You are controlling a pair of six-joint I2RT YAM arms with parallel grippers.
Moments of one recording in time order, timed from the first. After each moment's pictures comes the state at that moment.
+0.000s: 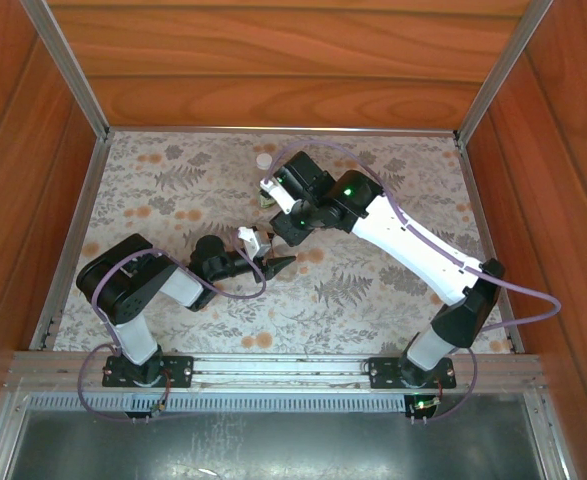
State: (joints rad) left arm -0.68 1.75 0.39 1.33 0.58 0.00; right arm 0.94 1.62 1.73 -1.14 0.06 0.00
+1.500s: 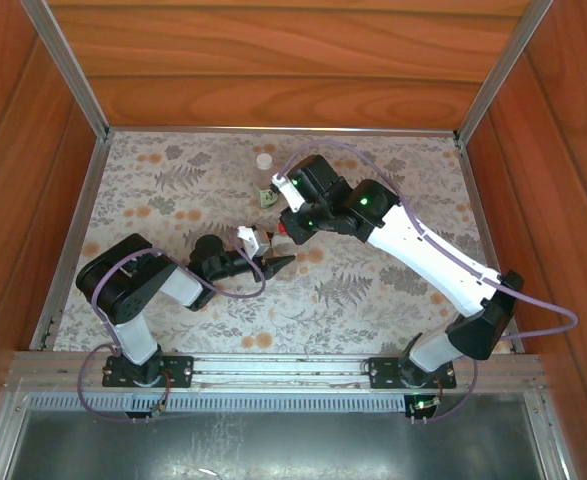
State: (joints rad) left arm -0.67 1.75 0.39 1.33 0.58 -0.01; right arm 0.91 1.51 1.61 -1.01 0.03 0.07
